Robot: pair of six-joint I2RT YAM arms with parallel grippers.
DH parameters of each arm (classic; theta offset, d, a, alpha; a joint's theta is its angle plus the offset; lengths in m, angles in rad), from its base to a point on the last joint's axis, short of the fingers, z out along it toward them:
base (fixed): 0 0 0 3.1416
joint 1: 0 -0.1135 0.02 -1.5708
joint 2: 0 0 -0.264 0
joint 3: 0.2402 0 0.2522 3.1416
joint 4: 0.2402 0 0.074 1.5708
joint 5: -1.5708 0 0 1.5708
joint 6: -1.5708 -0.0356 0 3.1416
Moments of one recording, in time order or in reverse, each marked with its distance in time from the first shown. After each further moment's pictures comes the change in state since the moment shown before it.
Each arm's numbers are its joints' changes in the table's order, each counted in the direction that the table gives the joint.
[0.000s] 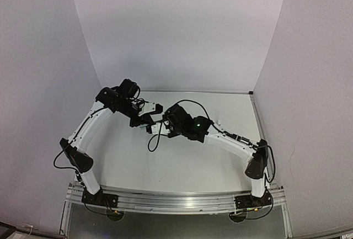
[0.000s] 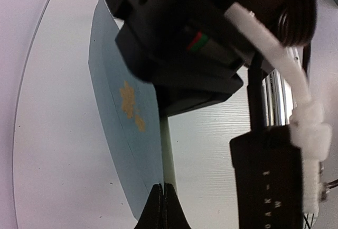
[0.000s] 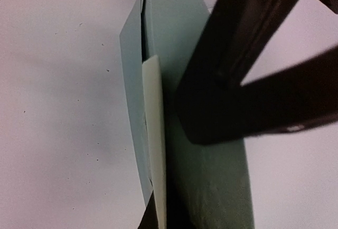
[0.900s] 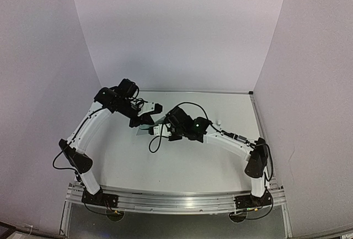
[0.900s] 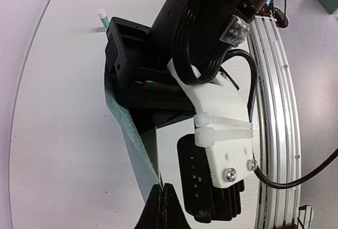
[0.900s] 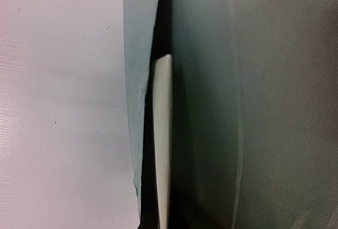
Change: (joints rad) left arm 0.000 0.015 0.000 0.002 -0.065 0.005; right arm 0.038 -0.014 -0.076 0.010 0.112 -0.160
